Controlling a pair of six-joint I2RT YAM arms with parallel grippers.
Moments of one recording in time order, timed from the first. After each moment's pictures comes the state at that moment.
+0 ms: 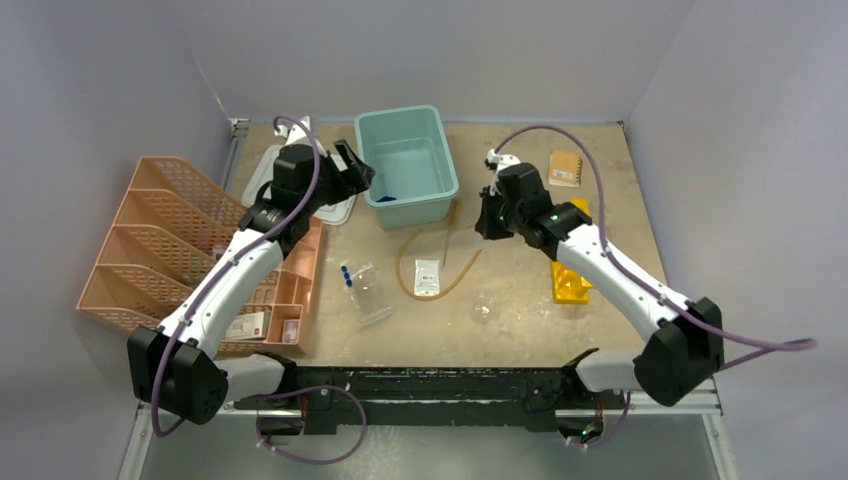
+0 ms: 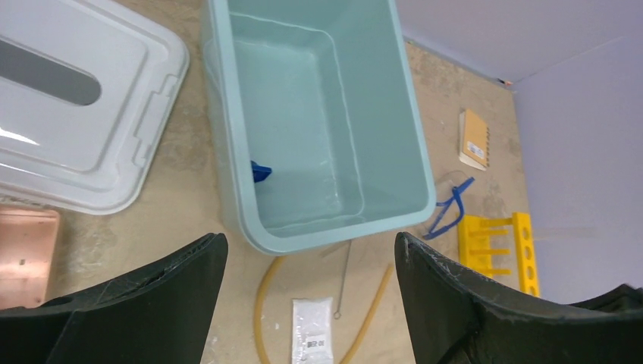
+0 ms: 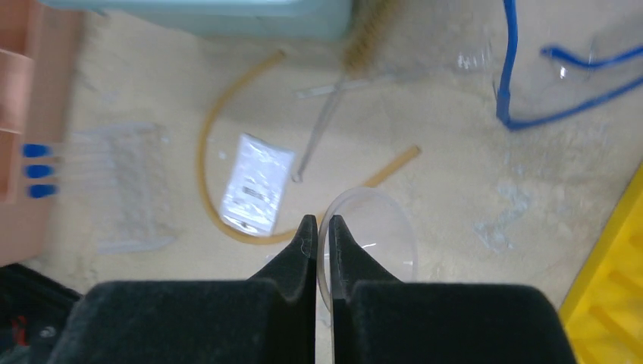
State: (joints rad) left arm -0.34 1.24 1.10 -0.27 -0.06 -0.64; right arm 0.54 1.36 1.10 -0.55 0.04 0.34
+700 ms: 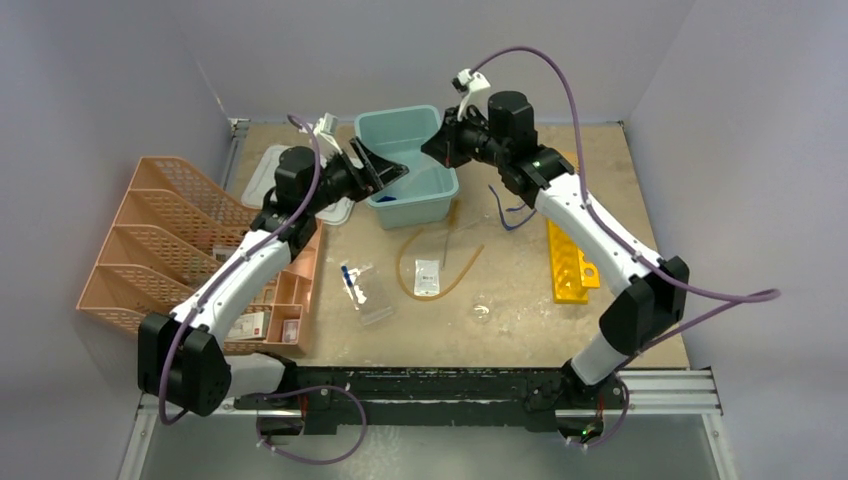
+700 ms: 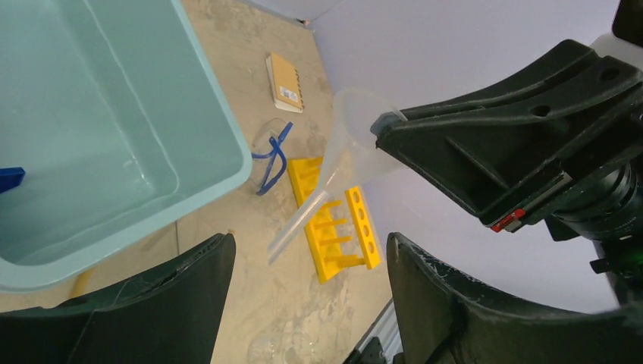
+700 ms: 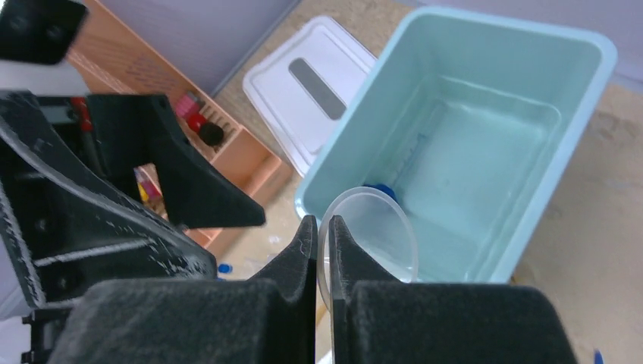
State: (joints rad) left arm -0.34 1.27 1.01 0.11 0.42 -0.87; right arm 0.53 1.59 1.59 -0.30 -0.28 0.26
